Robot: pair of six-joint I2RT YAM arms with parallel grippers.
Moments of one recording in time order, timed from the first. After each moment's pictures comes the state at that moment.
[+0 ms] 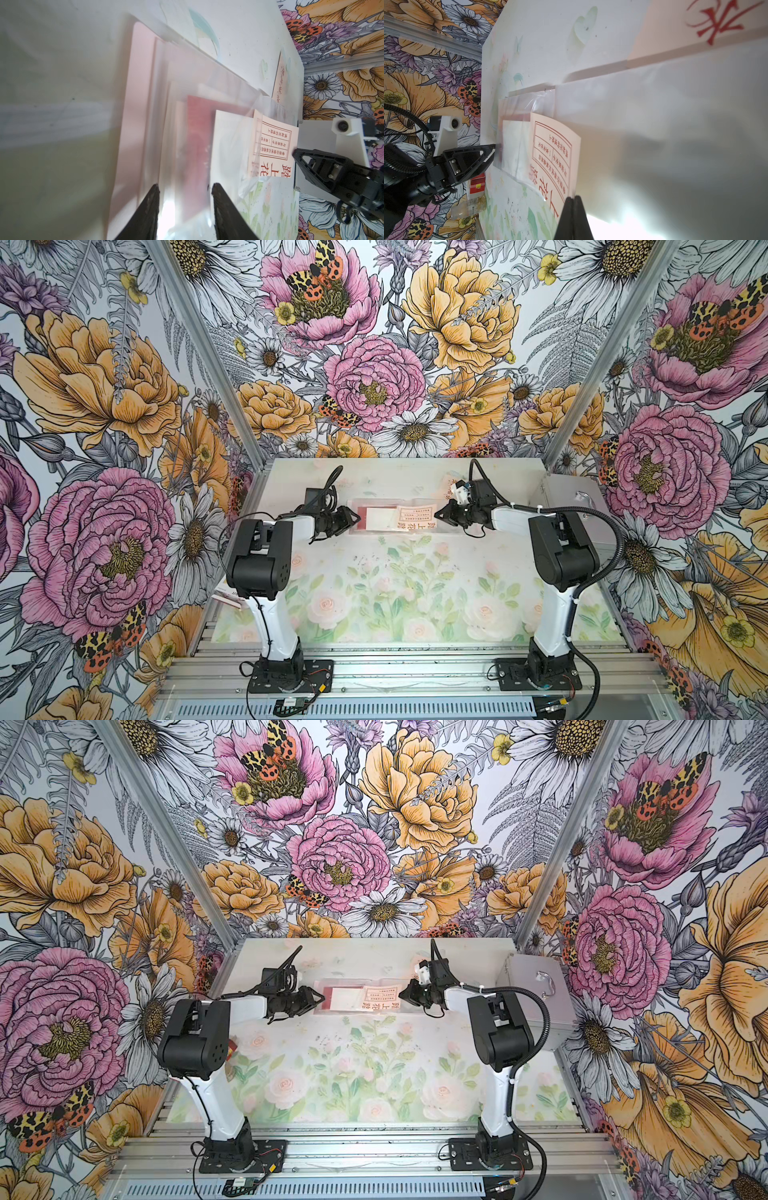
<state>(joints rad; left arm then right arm) -0.09 1.91 1.05 -0.06 0.54 -0.56 0.23 2.00 1.22 -0.05 -0.63 0.60</state>
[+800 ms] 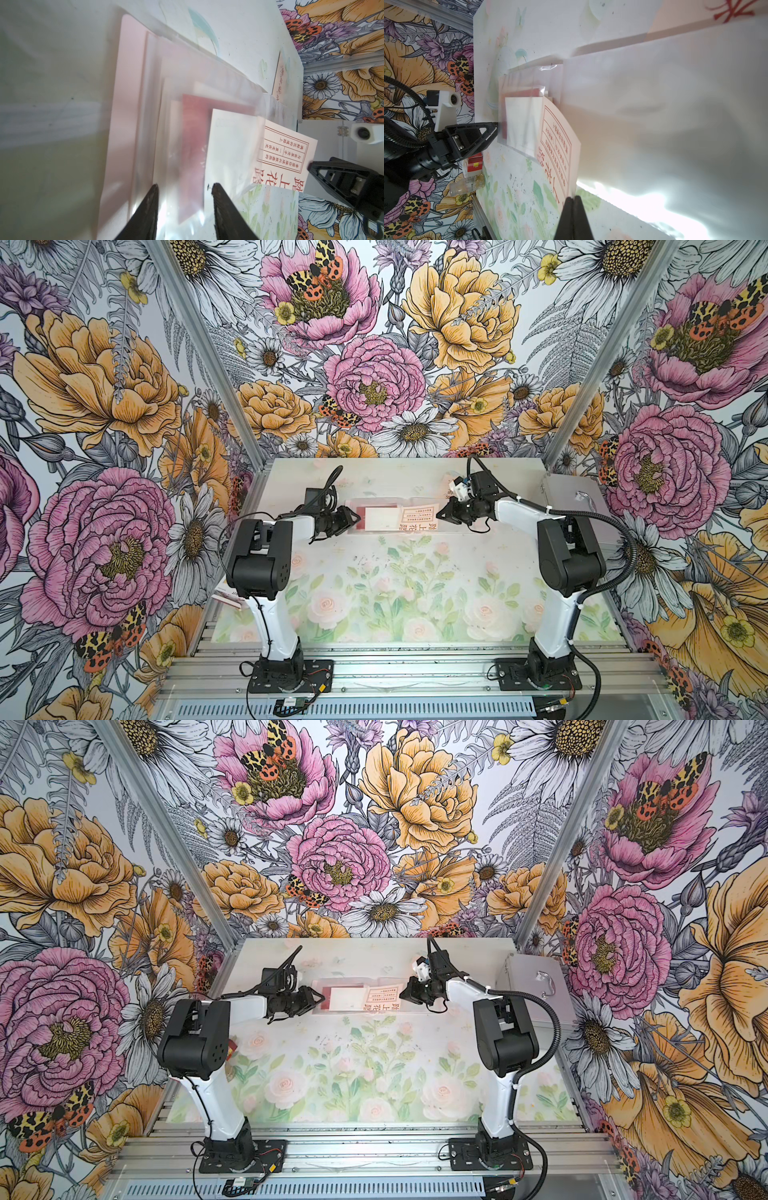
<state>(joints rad) -0.09 1.91 1.05 -0.06 0.55 -0.56 0.23 1.96 1.34 -0.35 -0.65 0.46</state>
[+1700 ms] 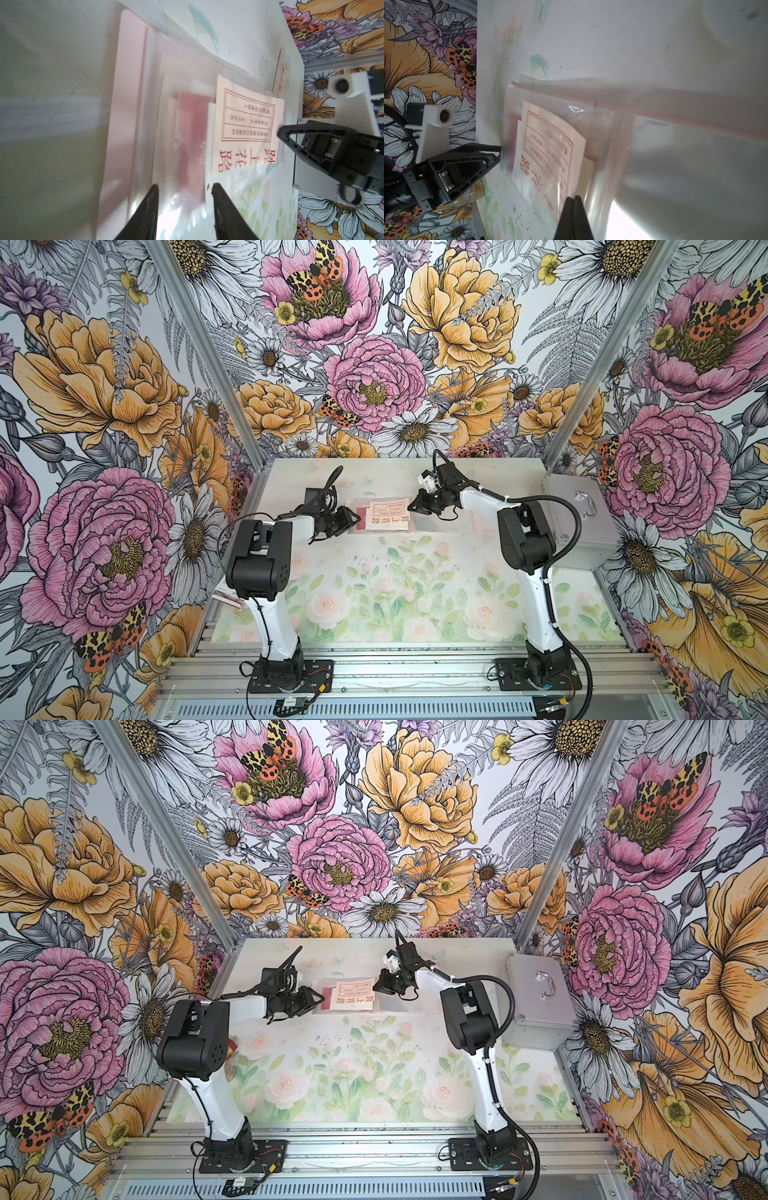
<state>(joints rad) -0.09 1.89 1.05 -0.09 0.55 -0.56 0.38 2.32 1.77 -0.40 -0.65 0.49</state>
